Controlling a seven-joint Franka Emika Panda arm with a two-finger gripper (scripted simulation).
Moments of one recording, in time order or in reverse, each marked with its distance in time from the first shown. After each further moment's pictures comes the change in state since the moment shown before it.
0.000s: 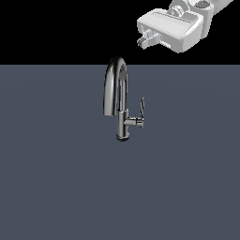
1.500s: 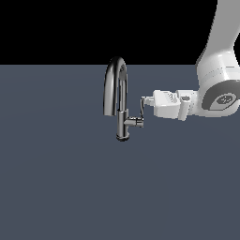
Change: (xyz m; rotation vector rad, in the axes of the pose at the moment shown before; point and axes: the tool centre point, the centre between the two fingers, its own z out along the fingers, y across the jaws) arm 0.173 0.036 0.060 0.548 -0.413 0.528
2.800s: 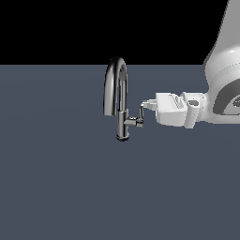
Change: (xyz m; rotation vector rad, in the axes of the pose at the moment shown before) arm -0.005 0.055 -0.006 0.021 0.004 0.000
